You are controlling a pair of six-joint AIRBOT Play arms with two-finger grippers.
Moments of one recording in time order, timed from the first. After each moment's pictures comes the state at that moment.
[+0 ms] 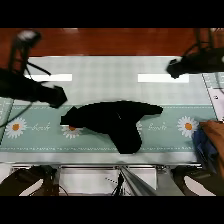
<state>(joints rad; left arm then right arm) -0.40 -0.95 1.24 1.46 -1.48 -1.69 0.12 -1.10 1.34 -1.53 1.15 1.42</state>
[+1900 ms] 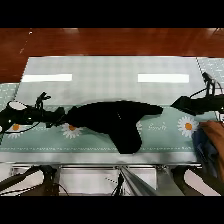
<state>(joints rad) 0.21 -1.26 0.59 0.78 -1.03 -1.26 -0.33 -1.12 0.78 -0.99 1.14 1.26</state>
